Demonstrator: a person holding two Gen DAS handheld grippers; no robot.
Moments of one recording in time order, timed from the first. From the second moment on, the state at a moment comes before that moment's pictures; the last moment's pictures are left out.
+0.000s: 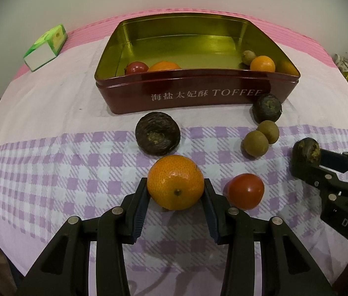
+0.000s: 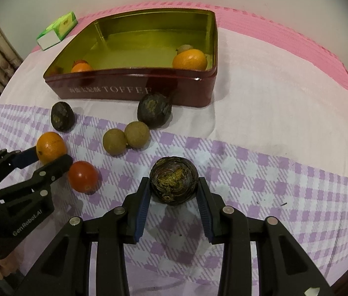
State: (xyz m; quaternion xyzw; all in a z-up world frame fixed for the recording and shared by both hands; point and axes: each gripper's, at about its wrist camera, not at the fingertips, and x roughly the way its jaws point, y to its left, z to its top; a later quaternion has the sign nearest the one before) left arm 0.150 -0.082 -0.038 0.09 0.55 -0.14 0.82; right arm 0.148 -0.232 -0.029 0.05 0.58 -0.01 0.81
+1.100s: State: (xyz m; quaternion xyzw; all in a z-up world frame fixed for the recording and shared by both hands) left arm 0.236 -0.070 0.034 0.05 0.51 -0.12 0.85; right arm 0.225 -0.230 0.025 0.04 0.52 0.02 0.85
